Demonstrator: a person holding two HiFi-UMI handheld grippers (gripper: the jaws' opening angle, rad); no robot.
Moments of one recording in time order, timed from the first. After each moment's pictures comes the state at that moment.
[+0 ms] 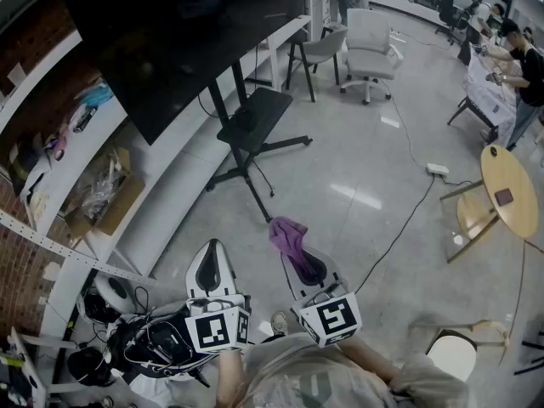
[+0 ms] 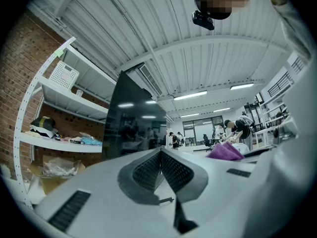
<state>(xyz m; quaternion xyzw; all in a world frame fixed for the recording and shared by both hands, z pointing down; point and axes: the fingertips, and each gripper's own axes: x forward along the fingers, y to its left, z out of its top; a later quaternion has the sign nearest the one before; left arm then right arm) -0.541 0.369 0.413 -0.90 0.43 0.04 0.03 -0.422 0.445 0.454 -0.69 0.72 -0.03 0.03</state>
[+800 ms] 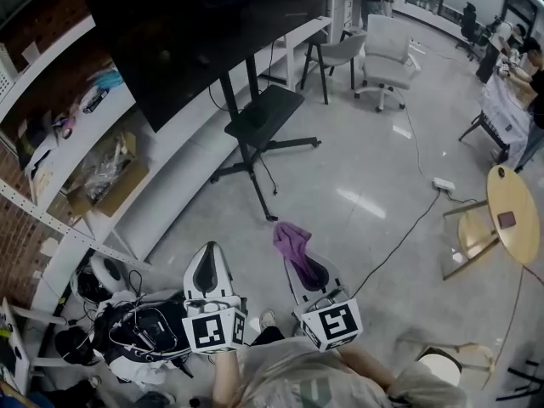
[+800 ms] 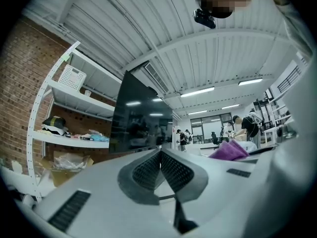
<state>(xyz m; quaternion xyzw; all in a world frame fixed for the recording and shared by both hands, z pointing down) -0.539 0.392 0.428 -0.88 0.47 0.03 0.02 -0.404 0.469 0.465 -0.66 0.75 -0.03 0.02</state>
